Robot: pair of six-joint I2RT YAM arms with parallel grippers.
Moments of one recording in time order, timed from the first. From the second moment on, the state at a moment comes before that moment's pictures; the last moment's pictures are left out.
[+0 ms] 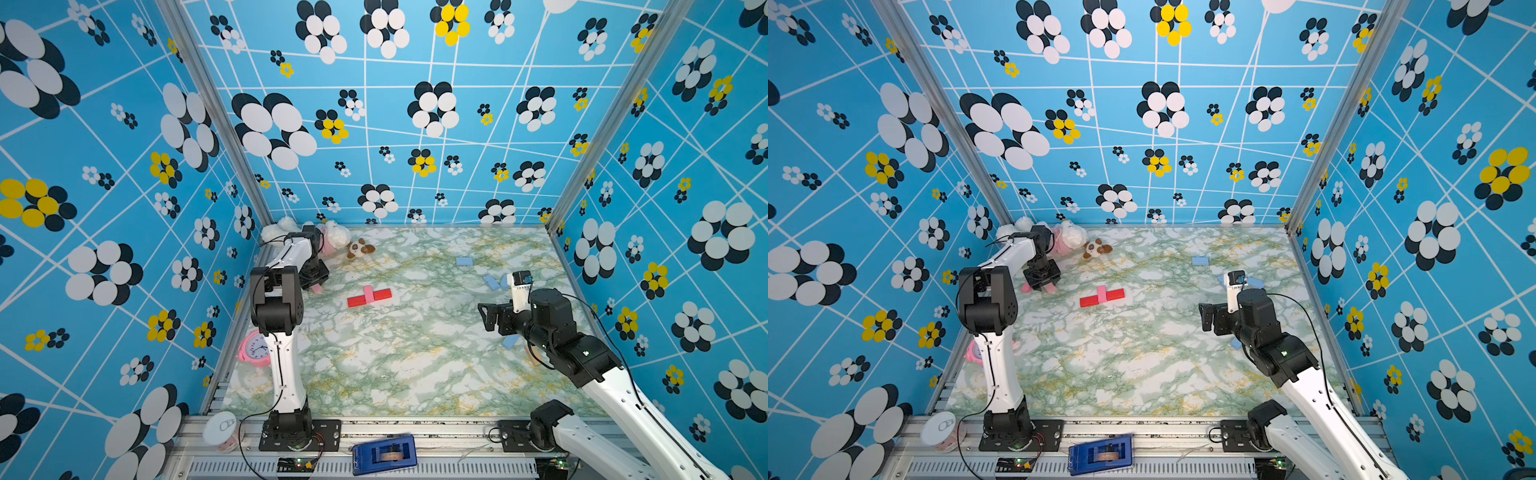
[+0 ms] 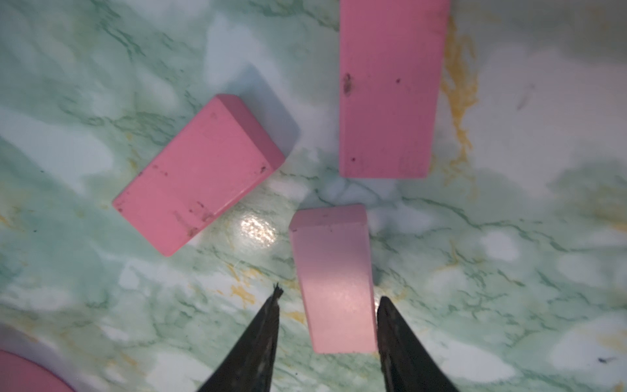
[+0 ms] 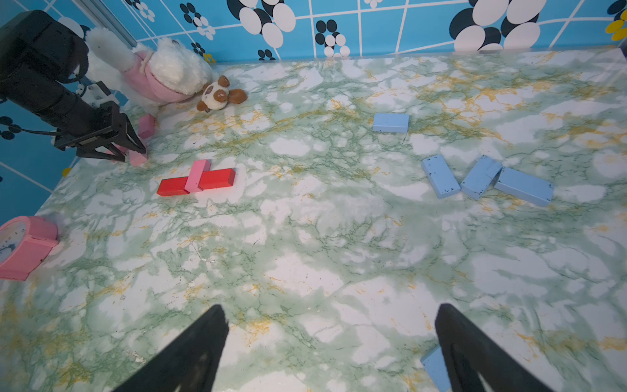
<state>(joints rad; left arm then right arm) 0.05 2.23 1.78 -1.03 -0.11 -0.56 0.43 0.78 0.76 -0.57 0.07 0.24</state>
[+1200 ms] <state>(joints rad) -0.34 1.67 1.31 -0.97 -0.04 -0.51 0.43 0.78 0.76 -0.57 0.07 0.25</state>
